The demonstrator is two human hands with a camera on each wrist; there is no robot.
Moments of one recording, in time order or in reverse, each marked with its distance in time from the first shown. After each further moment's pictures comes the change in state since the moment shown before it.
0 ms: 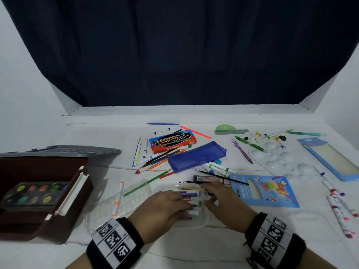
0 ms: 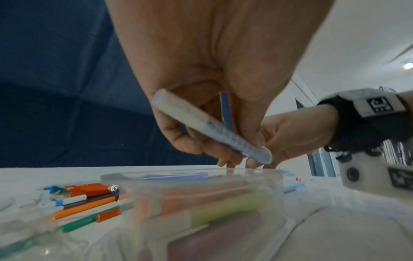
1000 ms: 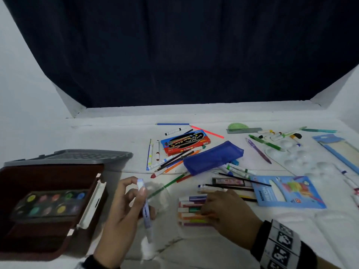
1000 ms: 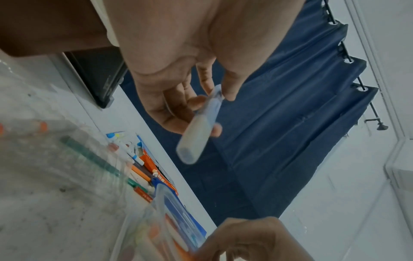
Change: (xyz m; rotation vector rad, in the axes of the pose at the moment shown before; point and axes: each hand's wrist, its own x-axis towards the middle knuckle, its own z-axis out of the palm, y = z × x) left_hand -0.066 -0.024 -0.052 -1.026 0.768 -0.538; right_hand 0.022 -0.066 0.021 -0.363 -0.133 -0.137
